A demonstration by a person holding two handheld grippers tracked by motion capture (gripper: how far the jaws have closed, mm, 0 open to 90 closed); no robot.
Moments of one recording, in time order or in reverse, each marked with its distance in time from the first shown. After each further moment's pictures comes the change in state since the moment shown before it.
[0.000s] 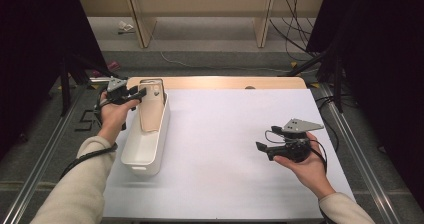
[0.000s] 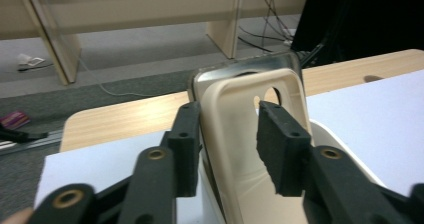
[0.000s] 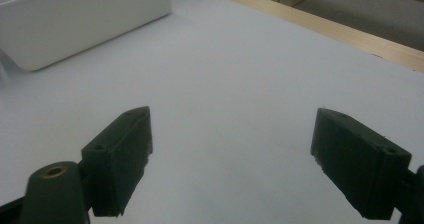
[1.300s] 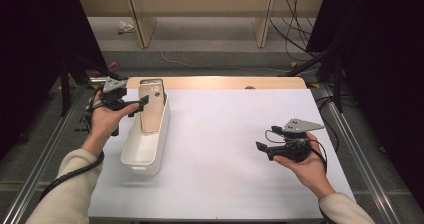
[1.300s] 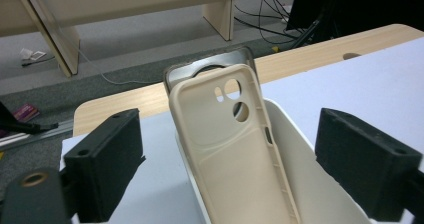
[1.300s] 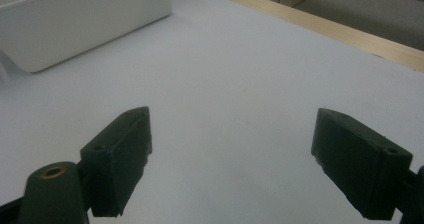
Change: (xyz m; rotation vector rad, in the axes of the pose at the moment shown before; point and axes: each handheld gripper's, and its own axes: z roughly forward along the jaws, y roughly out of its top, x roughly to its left) left arm -0.024 0.016 -0.050 0.064 -0.023 0.059; right arm 0.000 0.000 0.000 -0.003 0.002 0.005
